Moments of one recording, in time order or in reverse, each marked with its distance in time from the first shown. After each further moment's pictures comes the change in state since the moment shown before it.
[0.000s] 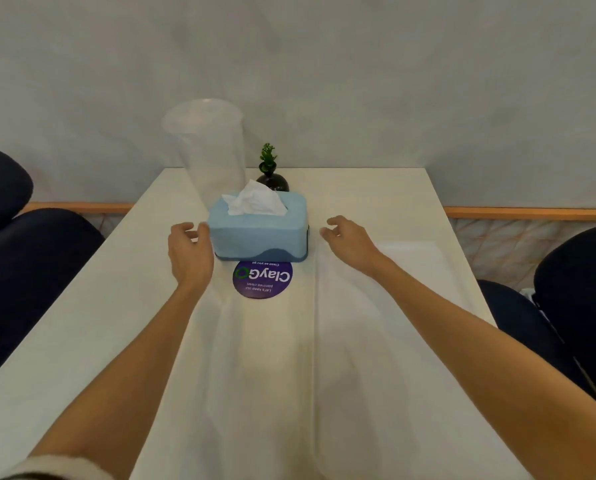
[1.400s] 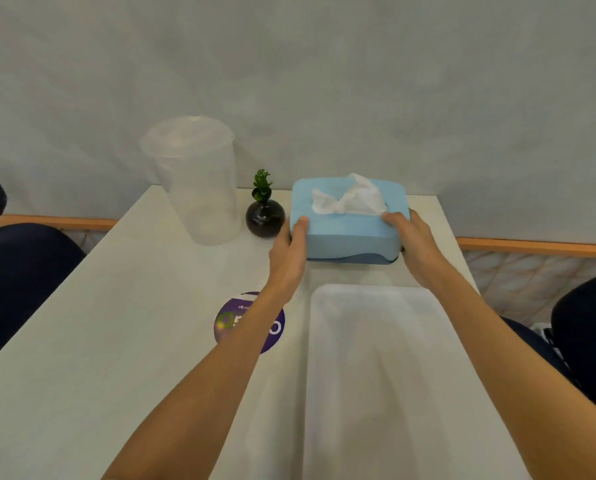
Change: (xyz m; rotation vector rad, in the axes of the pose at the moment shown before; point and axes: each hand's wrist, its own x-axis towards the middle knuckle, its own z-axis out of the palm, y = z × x) left_hand -0.035 0.084 0.138 -0.352 -0.544 -0.033; right_hand 0.095 0.054 -0.079 0.617 0.244 0.117
